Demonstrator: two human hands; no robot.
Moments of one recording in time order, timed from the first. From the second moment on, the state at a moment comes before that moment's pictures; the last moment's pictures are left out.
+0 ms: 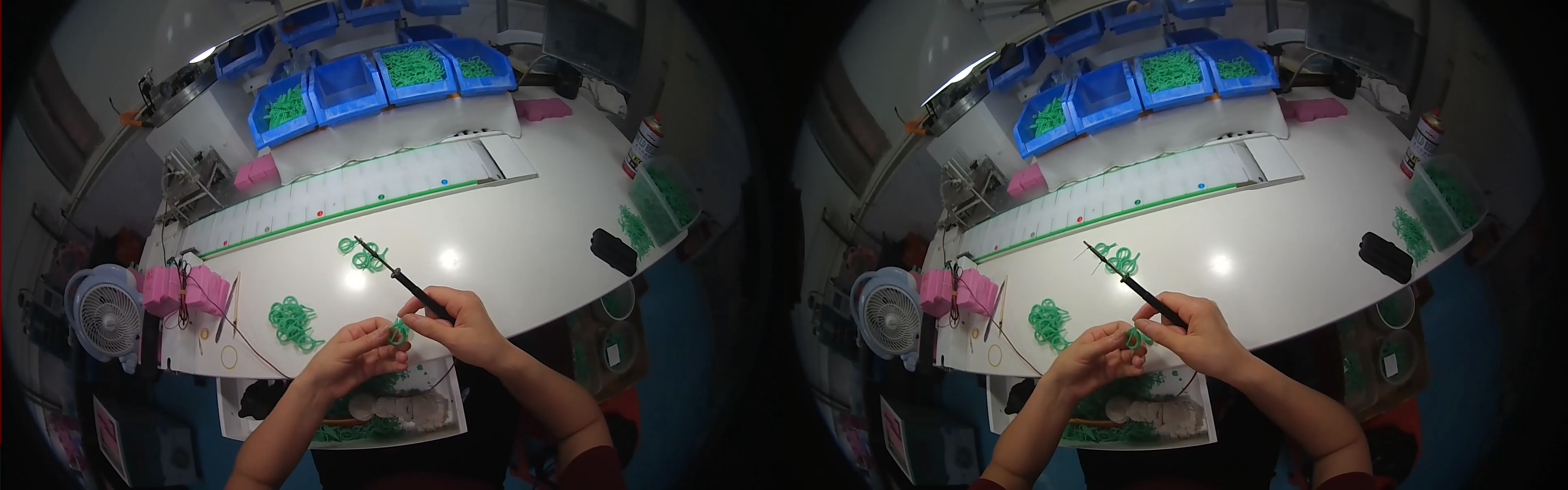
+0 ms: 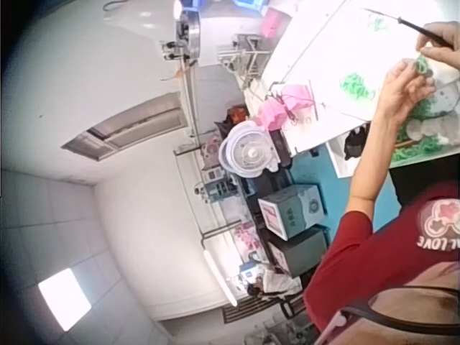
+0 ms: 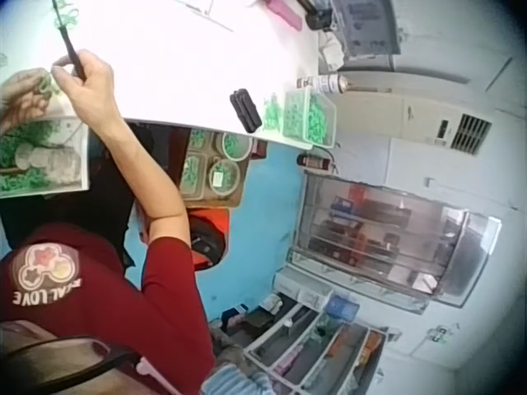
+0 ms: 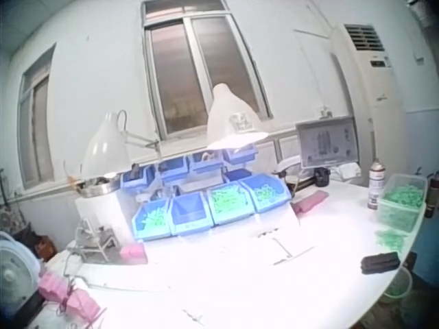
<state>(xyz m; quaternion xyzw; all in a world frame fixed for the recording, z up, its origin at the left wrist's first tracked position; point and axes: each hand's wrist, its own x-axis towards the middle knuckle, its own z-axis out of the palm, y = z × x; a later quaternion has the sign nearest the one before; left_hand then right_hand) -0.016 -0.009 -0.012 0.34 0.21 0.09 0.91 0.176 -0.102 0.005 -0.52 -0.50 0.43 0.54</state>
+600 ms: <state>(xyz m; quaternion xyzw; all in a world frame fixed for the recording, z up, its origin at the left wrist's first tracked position) -0.015 -0.010 -0.016 0.34 0.21 0.10 0.91 0.171 -0.098 -0.002 -0.55 -0.48 0.45 0.52</state>
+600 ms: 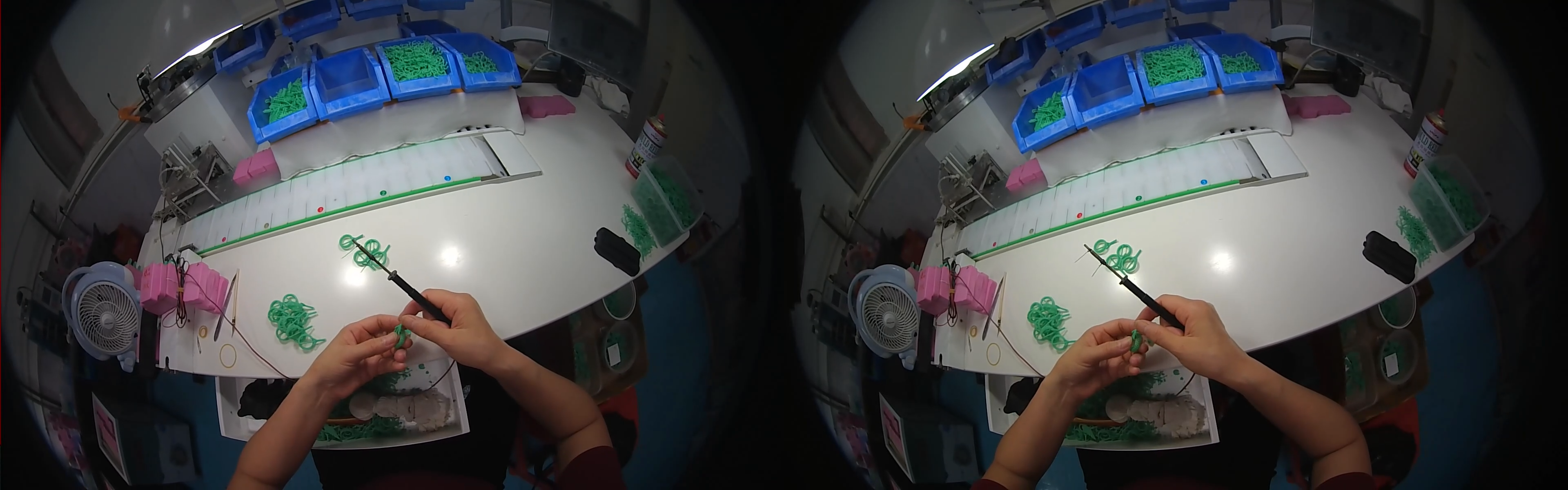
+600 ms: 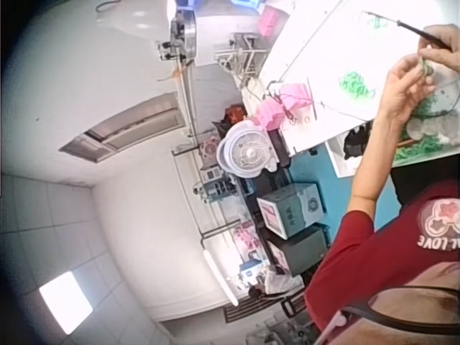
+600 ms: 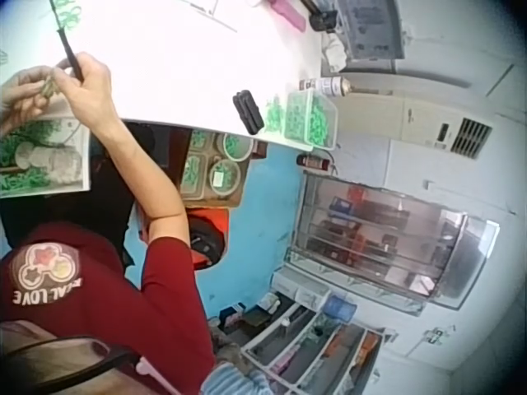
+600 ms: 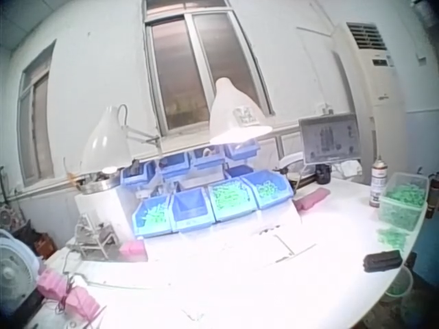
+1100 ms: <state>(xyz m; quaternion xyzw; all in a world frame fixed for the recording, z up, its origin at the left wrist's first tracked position) -0.014 -0.011 -0.017 0.34 0.23 0.11 0.90 0.170 -0.098 -0.006 -0.55 -0.49 0.44 0.51</state>
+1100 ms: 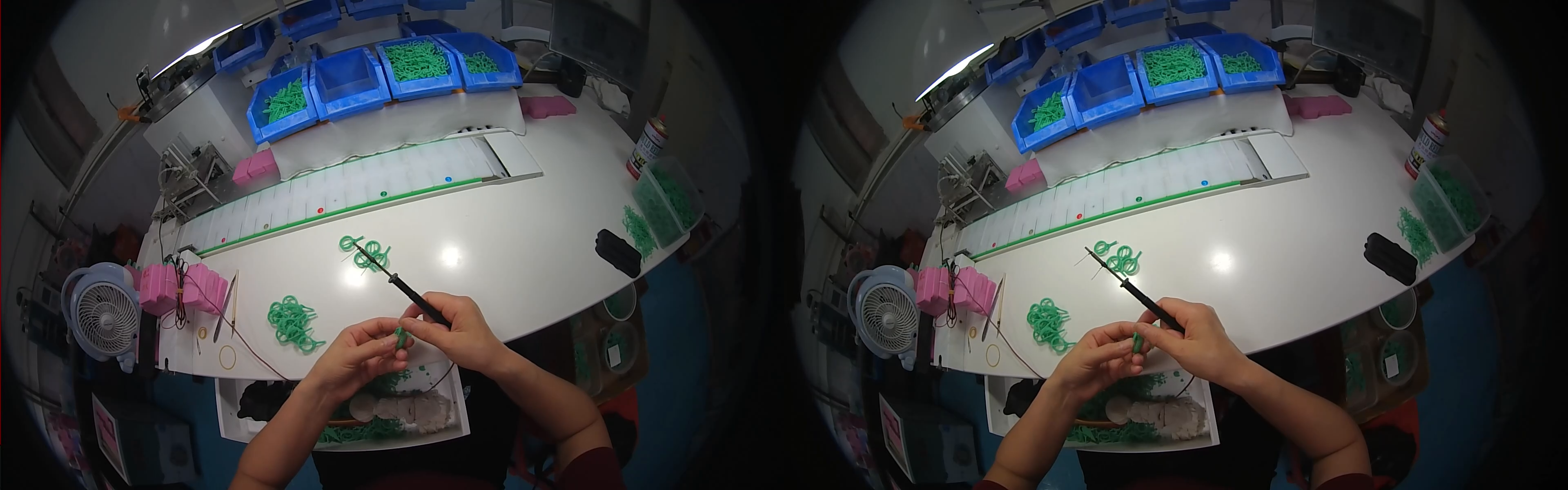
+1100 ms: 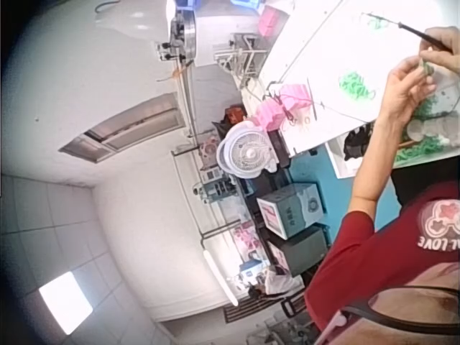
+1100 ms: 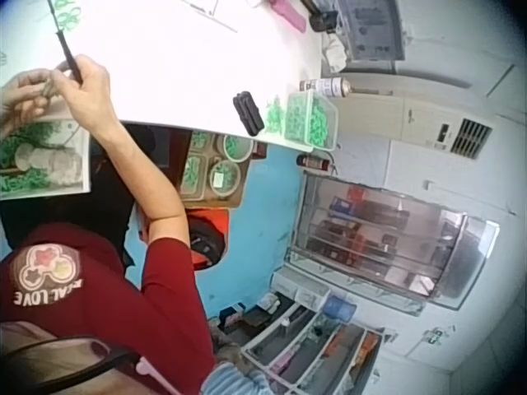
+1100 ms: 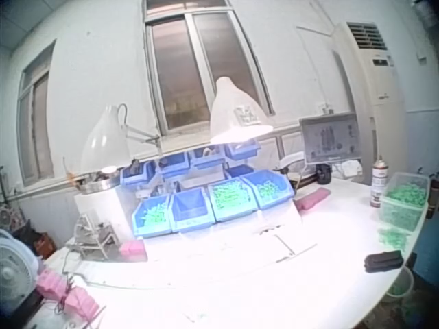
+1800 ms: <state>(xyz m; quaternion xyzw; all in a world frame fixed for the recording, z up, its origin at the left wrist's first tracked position) -0.012 -0.008 -0.014 0.32 0.25 0.14 0.90 0.179 -0.100 -0.003 -0.57 -0.48 0.40 0.54</state>
